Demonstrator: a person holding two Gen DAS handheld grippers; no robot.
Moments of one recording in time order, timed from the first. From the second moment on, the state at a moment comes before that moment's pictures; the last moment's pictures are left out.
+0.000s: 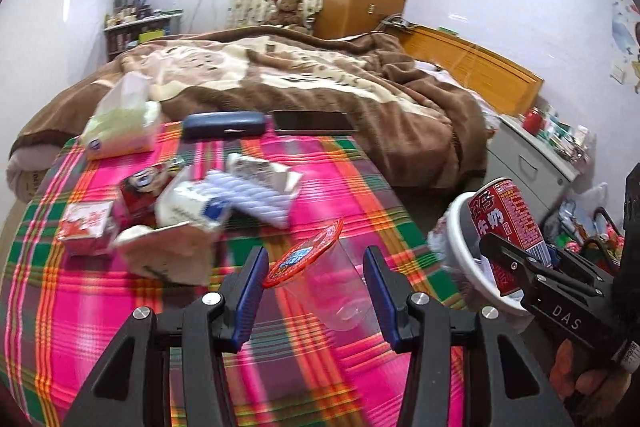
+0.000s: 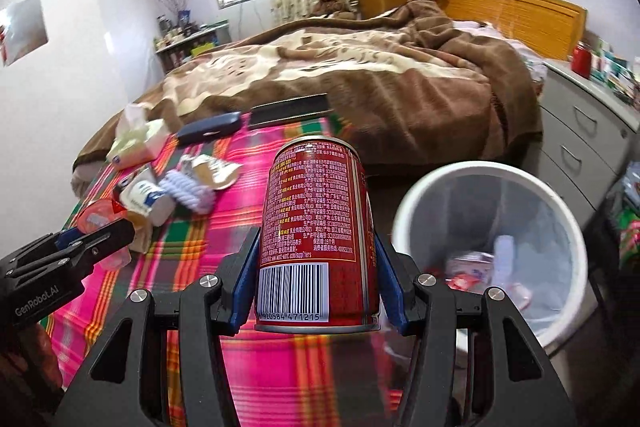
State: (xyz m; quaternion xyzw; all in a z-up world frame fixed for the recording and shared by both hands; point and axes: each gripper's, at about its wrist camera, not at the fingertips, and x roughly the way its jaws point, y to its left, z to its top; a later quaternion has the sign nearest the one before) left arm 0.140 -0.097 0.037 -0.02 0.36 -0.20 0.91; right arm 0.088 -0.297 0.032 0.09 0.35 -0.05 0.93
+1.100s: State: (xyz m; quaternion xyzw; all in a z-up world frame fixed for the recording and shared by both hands) left arm 0.145 -0.327 0.005 0.06 0.40 -0.38 0.83; right arm 0.065 -0.443 -0.002 0.12 0.42 -0.17 0.89
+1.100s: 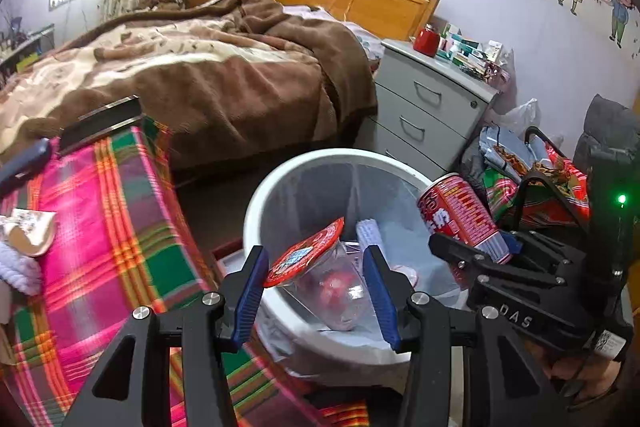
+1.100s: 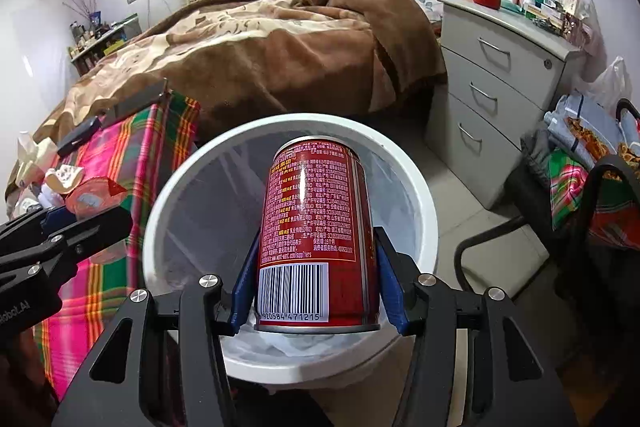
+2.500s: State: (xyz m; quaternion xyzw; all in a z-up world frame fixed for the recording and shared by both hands) left arm 0.135 -0.232 0.028 0.03 0.38 -0.31 0.87; right arm 0.074 -0.389 0.015 0.10 0.39 -0.12 0.91
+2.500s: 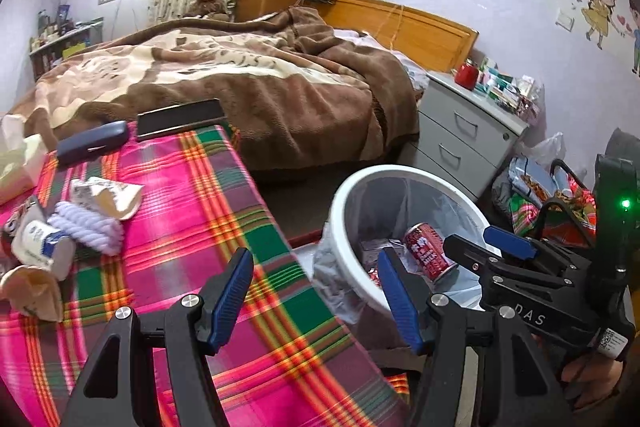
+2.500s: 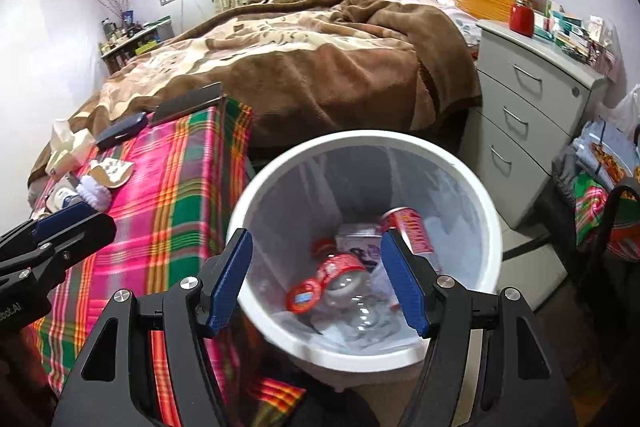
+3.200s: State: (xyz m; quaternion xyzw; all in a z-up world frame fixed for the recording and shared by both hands) left arm 0.156 -0.085 0.026 -0.02 0.36 -0.18 0.91; right arm 0.111 -0.299 0.017 0.07 0.38 -0.03 0.92
